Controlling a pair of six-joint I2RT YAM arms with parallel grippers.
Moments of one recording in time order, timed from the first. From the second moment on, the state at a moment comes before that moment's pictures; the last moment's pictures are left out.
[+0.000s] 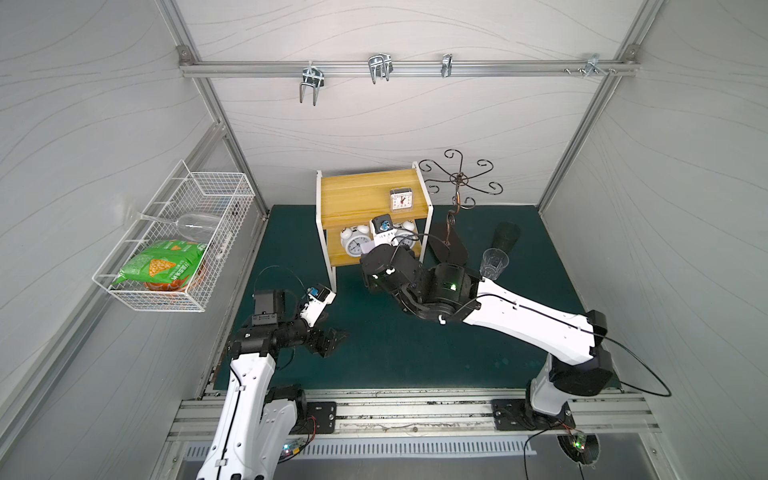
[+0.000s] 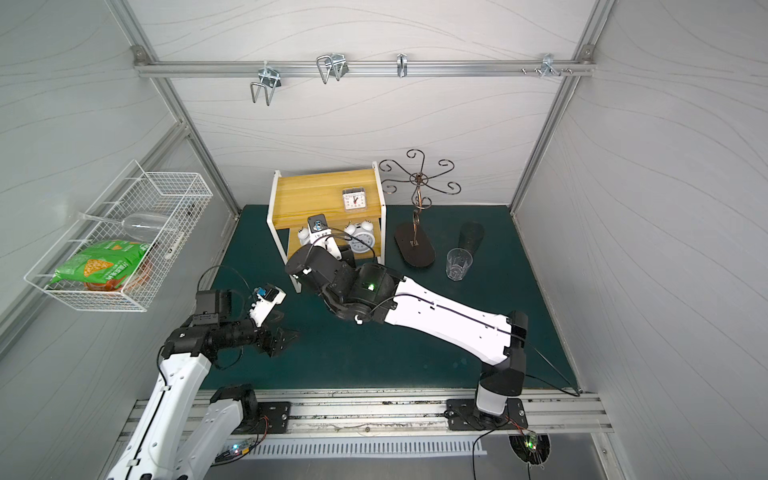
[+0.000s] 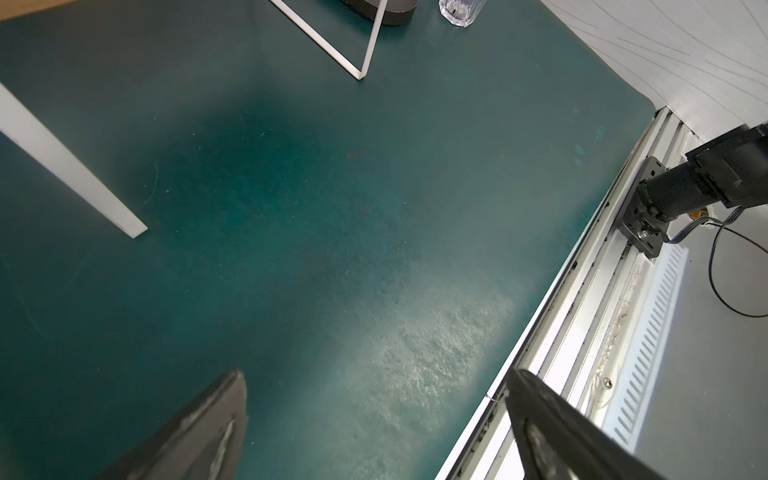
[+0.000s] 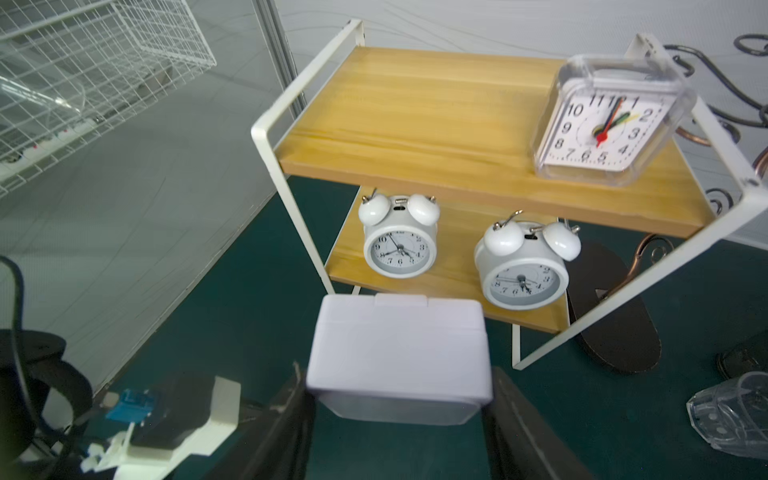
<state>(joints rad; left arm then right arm) 0.12 0.75 0.64 -0.95 0.78 0.52 1.30 1.76 2.02 -0.84 0.71 0.45</state>
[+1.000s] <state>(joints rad) 0.12 0.78 0.64 -0.92 0.78 0.51 1.11 2.15 2.66 -0.89 0.60 0.24</state>
